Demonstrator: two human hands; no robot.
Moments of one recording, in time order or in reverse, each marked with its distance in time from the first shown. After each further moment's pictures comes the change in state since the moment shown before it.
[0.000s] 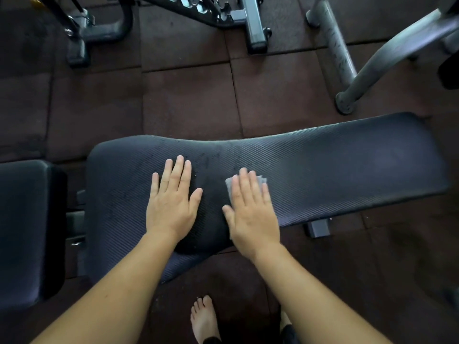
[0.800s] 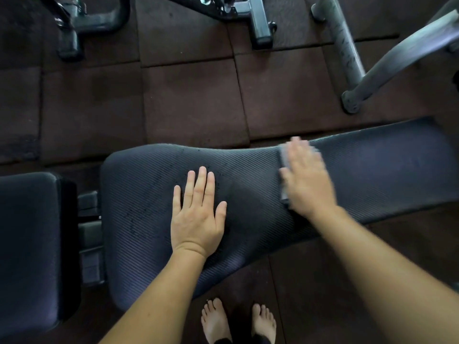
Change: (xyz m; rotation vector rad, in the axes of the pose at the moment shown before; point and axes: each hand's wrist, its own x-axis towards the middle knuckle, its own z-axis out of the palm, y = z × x) left_hand 0.000 -0.001 0.012 -0.036 0.098 0.017; right_hand 0.083 0.074 -0.036 -0.056 -0.034 0.088
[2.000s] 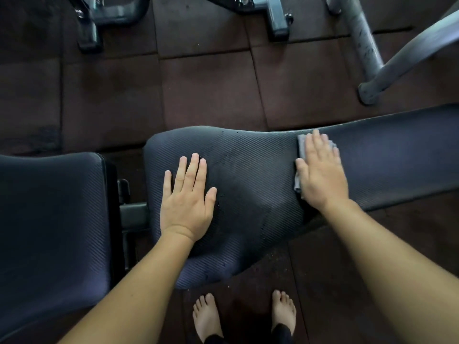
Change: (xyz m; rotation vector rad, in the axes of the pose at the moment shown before) left_hand -0.018 -0.112 -0.018 0.010 -0.033 0.031; right_hand -0.020 -0.071 0.010 0.030 -0.005 0.126
